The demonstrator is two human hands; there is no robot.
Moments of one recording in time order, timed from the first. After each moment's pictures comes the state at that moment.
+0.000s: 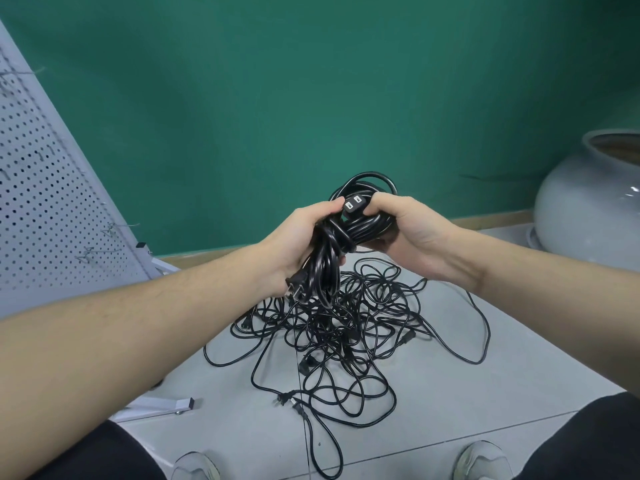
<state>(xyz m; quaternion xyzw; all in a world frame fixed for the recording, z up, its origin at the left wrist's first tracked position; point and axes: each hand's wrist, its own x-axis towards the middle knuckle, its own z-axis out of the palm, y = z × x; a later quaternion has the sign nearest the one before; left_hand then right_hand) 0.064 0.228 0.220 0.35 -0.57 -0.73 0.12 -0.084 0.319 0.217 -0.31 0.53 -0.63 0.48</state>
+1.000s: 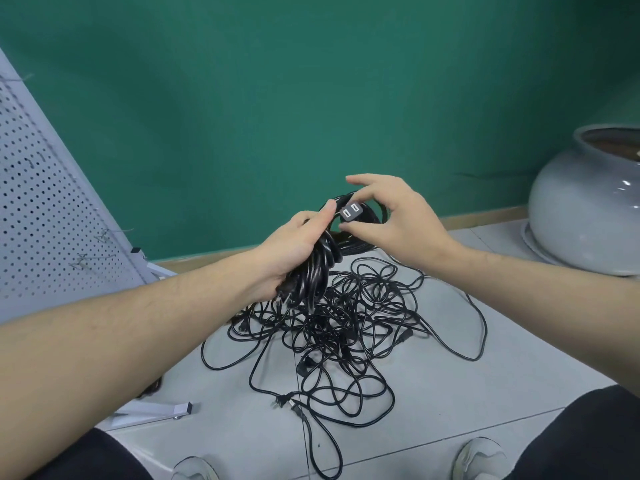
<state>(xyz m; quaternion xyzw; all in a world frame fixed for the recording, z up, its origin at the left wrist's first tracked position) 0.060 0.224 0.204 0.34 -0.68 -0.63 0.18 -0.095 0.328 0.207 -0.60 0.68 -0.43 -0.02</state>
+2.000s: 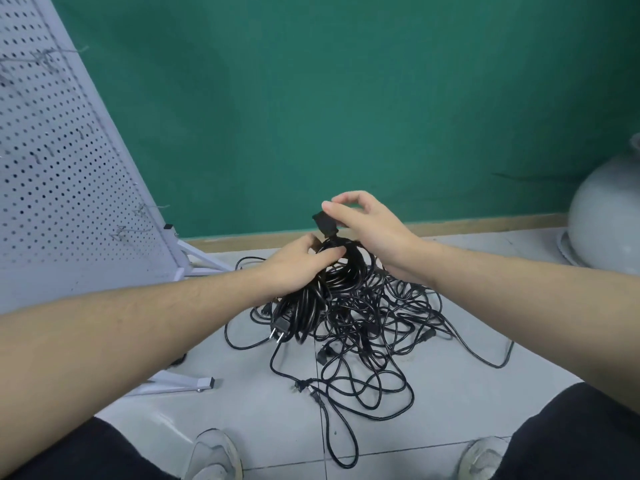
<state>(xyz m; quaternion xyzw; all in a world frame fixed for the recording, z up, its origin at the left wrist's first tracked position) 0.110 0.186 0.161 0.40 -0.81 -0.41 0.07 -0.031 0.265 0.188 -0.41 0.65 -0.53 0.34</state>
